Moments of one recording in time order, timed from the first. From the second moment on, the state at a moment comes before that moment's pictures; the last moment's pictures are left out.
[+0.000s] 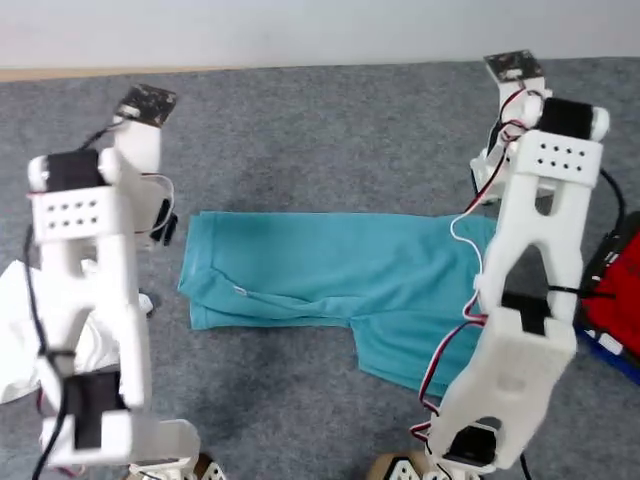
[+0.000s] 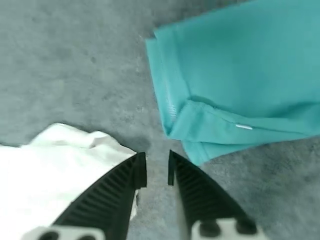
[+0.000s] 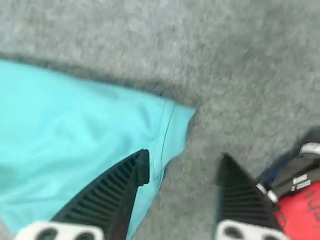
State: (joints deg) left arm -10.4 -0.1 -4.6 99.0 -16.8; right arm 9.8 25.9 -42.1 100.3 20.9
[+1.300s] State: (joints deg) left arm 2.2 26.9 2.8 98.8 -19.5; right arm 20.5 -16.5 5.0 100.5 27.1
